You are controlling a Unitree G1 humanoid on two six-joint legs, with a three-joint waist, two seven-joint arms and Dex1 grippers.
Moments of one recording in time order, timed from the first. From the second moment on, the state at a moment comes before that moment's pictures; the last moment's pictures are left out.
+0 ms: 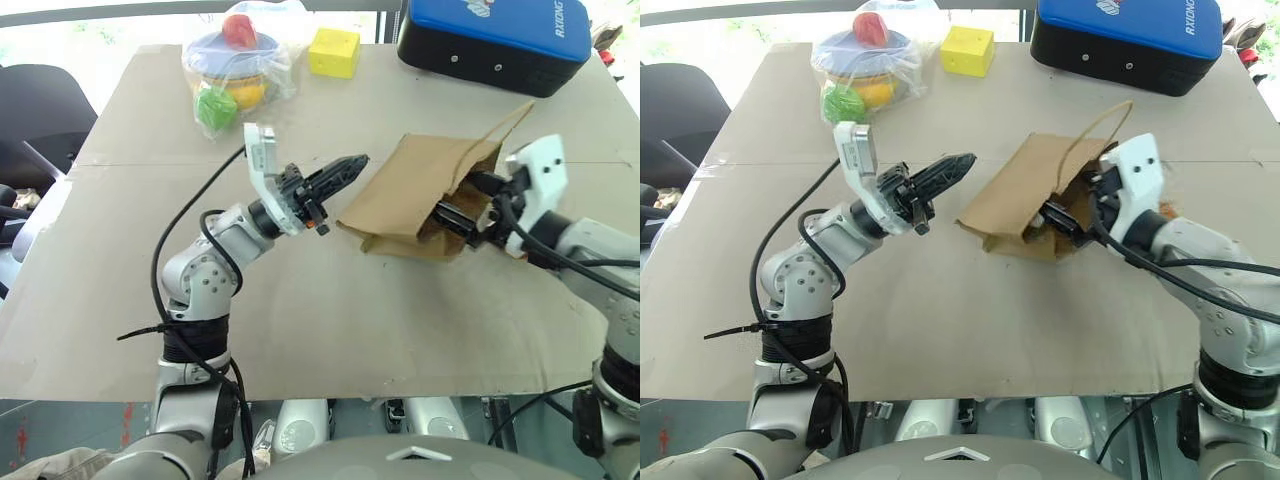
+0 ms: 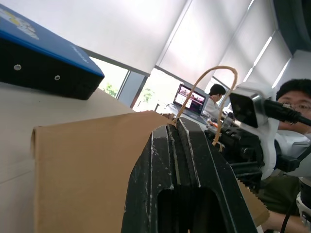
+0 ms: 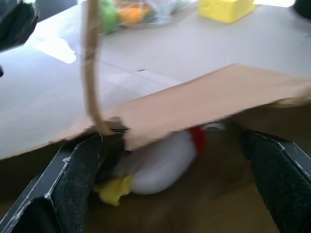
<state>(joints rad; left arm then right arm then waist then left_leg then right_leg) -0.46 0.33 0.10 -0.23 -0.88 0.67 -0.74 -0.38 -0.45 -0.16 -0.68 0.69 1.17 0.33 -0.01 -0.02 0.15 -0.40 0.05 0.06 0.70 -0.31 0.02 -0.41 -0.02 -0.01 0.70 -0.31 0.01</state>
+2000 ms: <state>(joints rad) -0.67 0.32 0.02 -0.08 -0.57 0.68 -0.69 -0.12 -0.88 -0.40 -0.69 0.92 1.14 0.07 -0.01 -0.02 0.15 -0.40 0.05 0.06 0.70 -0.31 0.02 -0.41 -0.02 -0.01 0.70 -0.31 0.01</state>
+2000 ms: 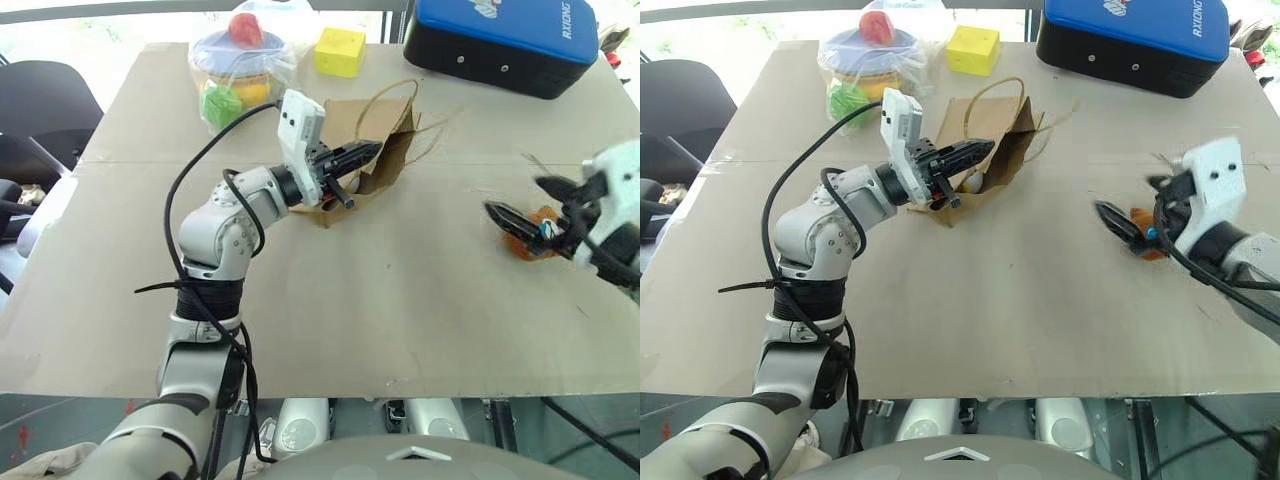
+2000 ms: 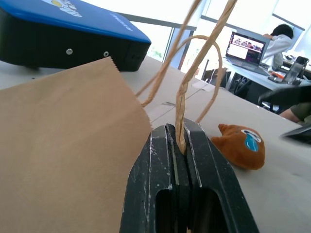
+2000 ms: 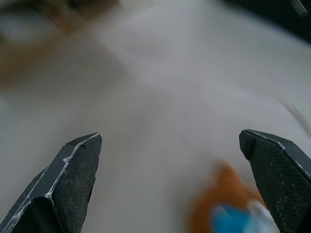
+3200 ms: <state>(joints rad) -0.68 0.30 0.06 -0.15 -0.70 0.79 -0.62 -0.59 -0.71 0.00 -0.59 0.93 1.02 0.21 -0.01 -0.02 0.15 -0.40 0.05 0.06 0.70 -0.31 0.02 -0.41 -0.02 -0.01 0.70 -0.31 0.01</state>
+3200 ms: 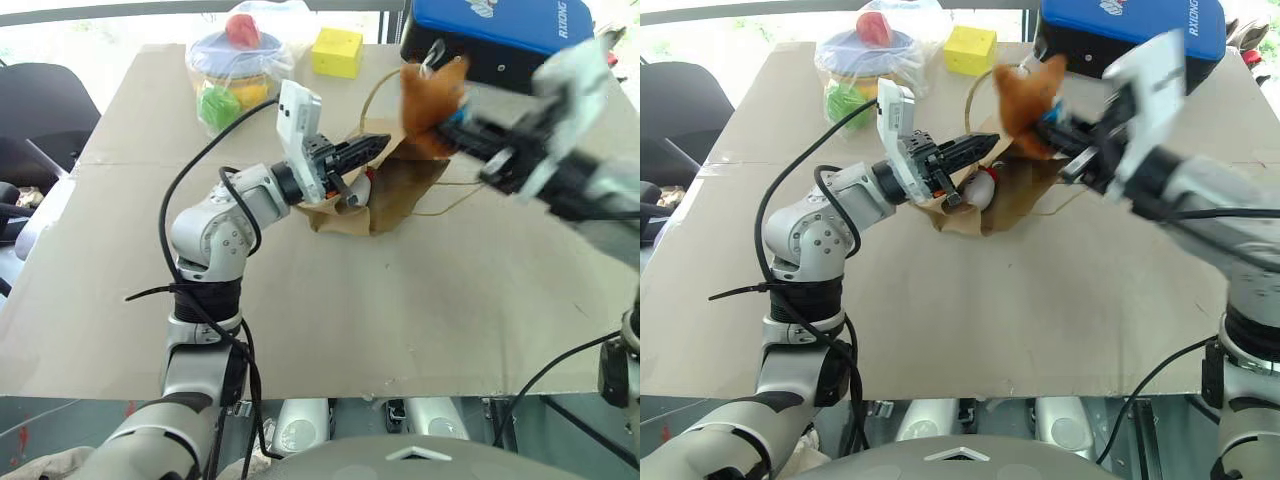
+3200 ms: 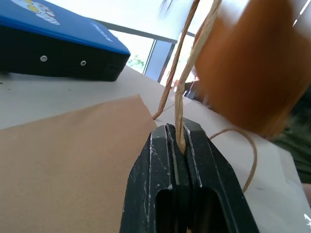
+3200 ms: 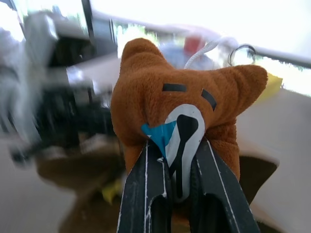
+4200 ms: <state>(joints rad) -0.58 0.34 0.11 -0.19 -0.77 0.82 -0.59 -0.60 -0.59 0.16 -0.49 0.54 0.87 0.62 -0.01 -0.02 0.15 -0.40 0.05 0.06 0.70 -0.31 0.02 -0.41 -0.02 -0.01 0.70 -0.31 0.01</state>
